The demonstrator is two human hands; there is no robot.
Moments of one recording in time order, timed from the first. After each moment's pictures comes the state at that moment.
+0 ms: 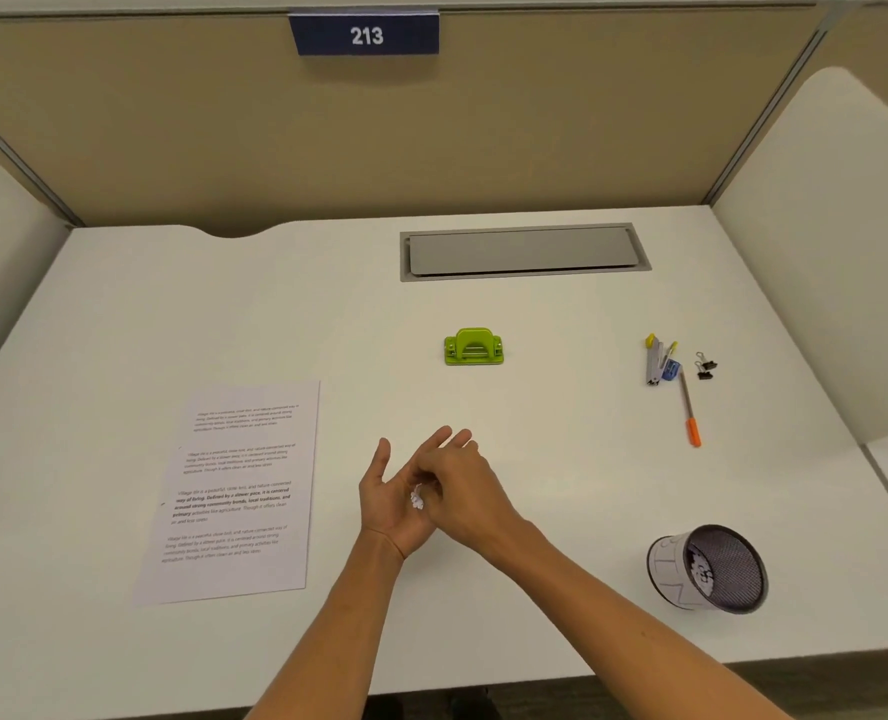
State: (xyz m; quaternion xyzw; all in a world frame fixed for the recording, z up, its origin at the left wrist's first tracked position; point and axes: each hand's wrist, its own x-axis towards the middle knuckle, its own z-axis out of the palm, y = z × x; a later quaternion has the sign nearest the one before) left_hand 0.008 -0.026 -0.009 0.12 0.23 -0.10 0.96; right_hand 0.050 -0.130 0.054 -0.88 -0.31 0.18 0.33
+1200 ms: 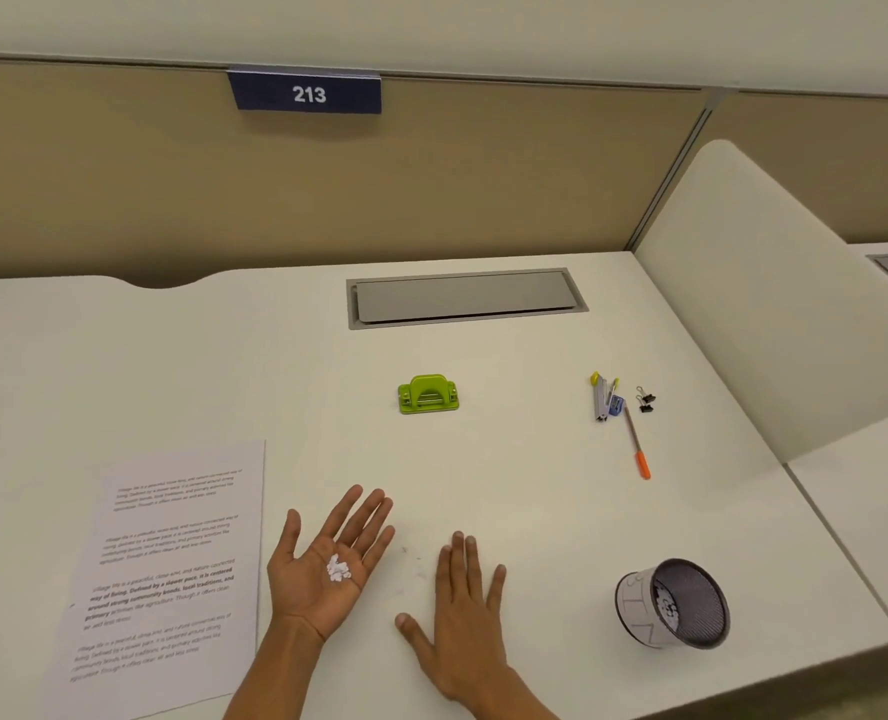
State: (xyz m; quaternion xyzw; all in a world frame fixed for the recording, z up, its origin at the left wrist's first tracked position) left_hand -0.007 0.021 -0.047 0.18 0.17 -0.07 0.97; right_hand -0.006 -0.175 -0.067 -0.97 -0.17 0.16 0.09
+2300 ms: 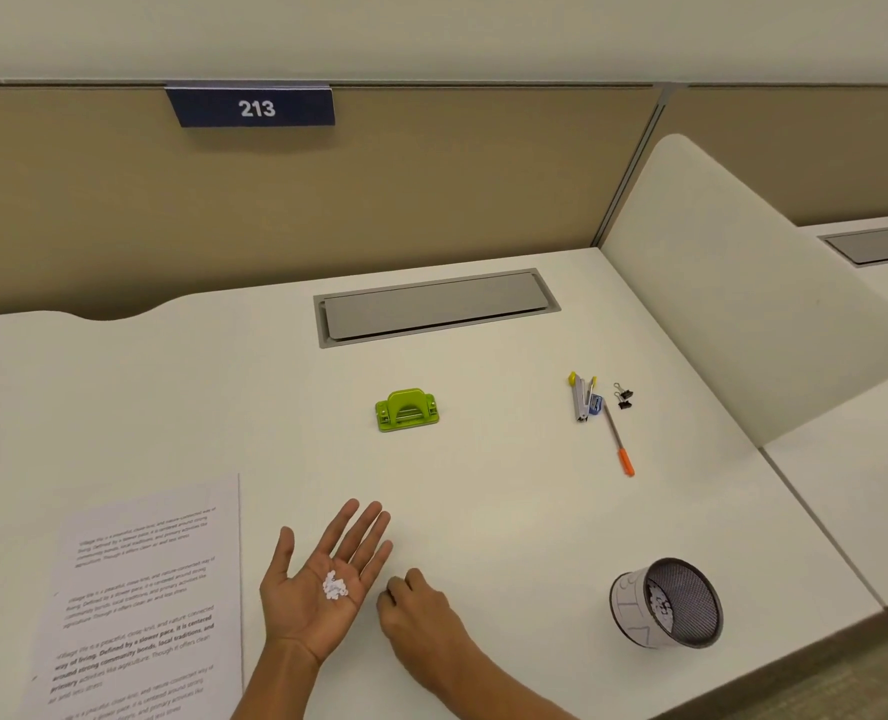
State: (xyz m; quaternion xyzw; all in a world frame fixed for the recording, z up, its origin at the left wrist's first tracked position) left_hand 0.015 0.021 -0.041 0.15 0.10 -0.14 0.97; right_hand 0.020 -0.133 -0.043 -0.92 -0.38 0.11 0.02
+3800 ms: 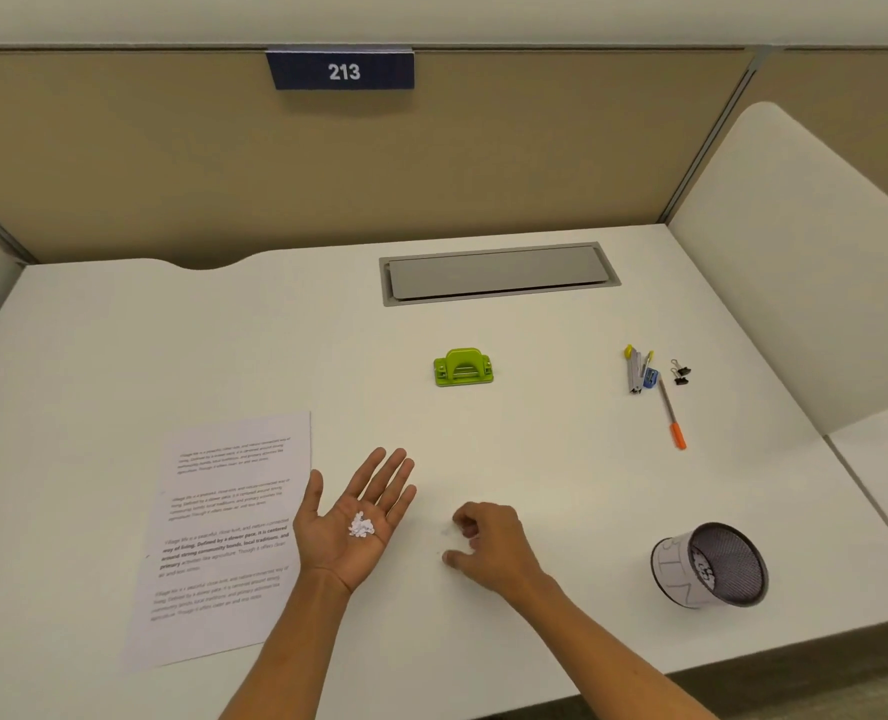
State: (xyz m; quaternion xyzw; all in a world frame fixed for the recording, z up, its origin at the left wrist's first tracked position) left_hand -0.013 0.041 -0.007 0.12 0.26 -0.03 0.96; right_hand 0.037 -0.160 -0.026 -0.91 -0.14 0.22 0.32
